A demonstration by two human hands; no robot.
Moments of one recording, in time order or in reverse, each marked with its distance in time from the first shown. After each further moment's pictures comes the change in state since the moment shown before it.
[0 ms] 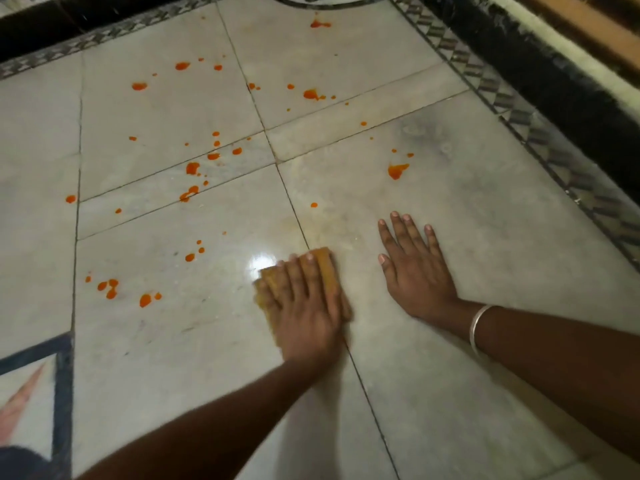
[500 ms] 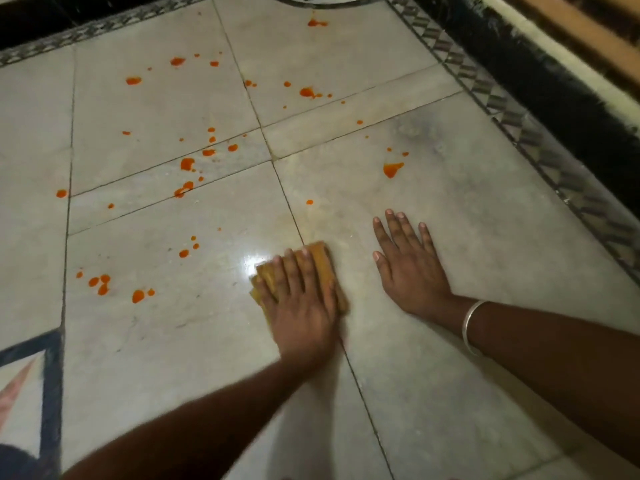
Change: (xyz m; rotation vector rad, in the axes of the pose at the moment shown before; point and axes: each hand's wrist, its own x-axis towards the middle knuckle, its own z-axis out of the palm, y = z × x) left_hand 0.002 0.006 0.000 -0.002 0.052 0.013; right_hand 0.001 0.003 -0.001 -0.007 -0.012 -0.016
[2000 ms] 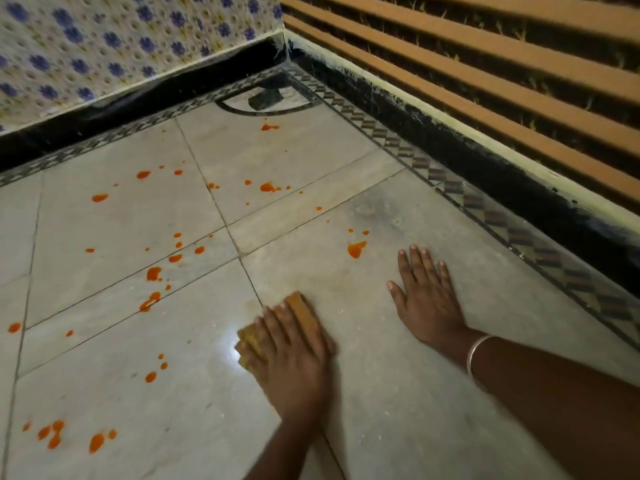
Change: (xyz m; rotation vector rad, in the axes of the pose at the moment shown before) left_hand 0.081 0.034 0.008 -0.044 0.052 -0.037; right_hand 0.049 0.078 -0.003 0.003 0.053 0.344
